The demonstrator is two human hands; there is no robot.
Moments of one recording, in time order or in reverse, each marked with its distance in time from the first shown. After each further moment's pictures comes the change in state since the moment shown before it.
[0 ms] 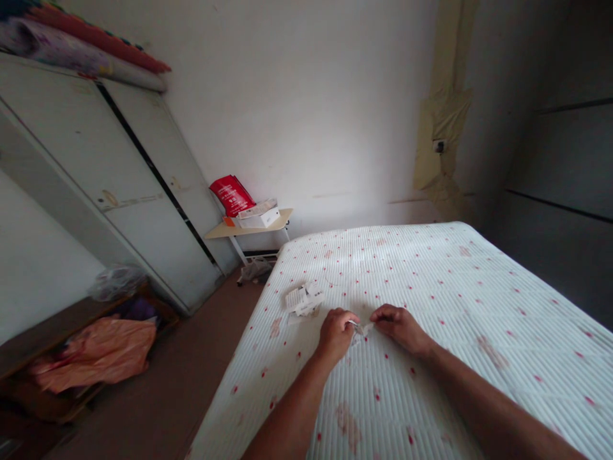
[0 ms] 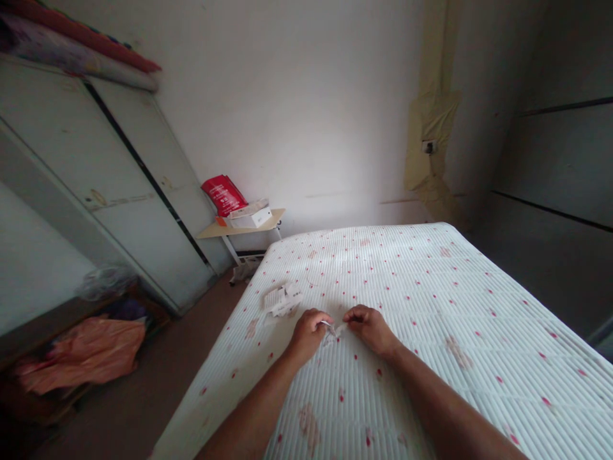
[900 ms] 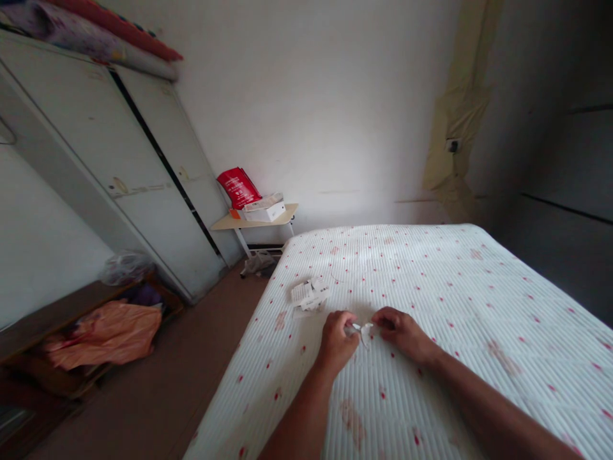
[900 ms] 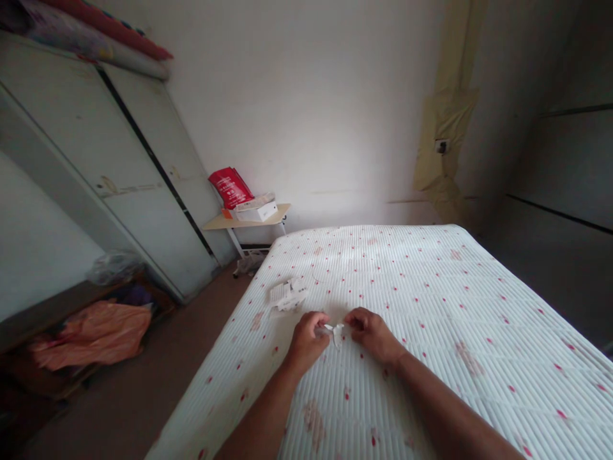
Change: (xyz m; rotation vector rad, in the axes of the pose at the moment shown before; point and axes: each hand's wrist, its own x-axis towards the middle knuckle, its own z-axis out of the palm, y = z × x) left_hand -0.023 -0.005 0.000 -0.096 0.144 -0.093; right_hand -0.007 -0.012 0.009 -0.142 -0.084 -0.041
